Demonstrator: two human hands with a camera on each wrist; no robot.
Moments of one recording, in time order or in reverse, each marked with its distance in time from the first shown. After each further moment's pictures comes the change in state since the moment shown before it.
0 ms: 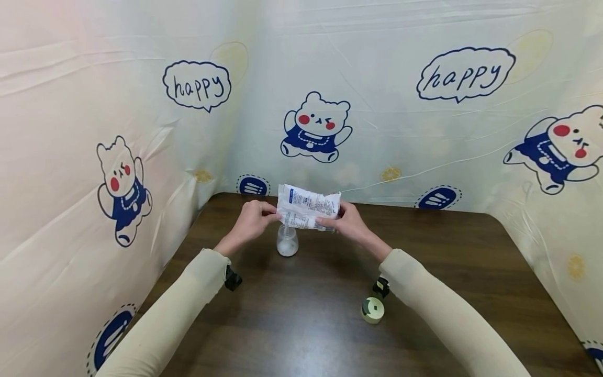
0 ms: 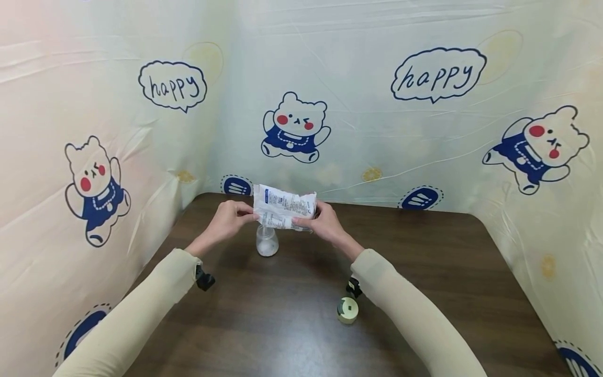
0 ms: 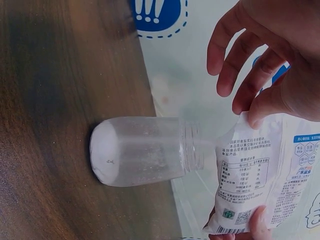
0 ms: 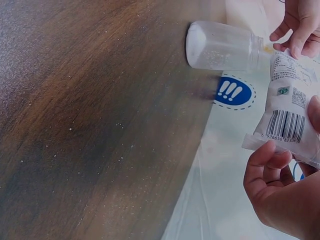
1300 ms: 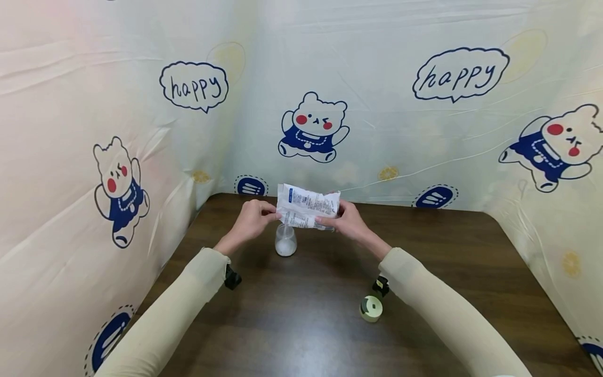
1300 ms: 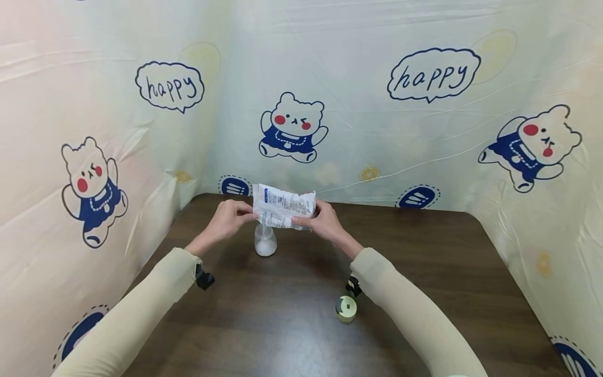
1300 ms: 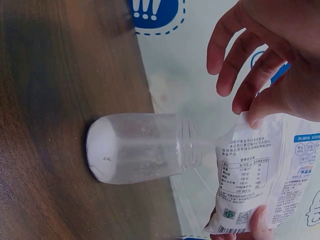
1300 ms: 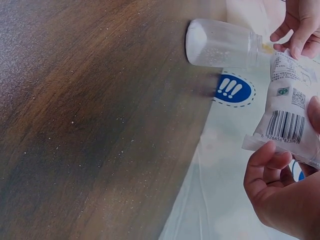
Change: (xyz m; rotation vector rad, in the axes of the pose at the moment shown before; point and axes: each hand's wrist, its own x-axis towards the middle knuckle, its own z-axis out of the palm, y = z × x) left_hand 0.003 0.003 0.001 -0.007 -0.013 0.003; right_hand 0.019 0.039 -0.003 -0.015 0.016 -0.023
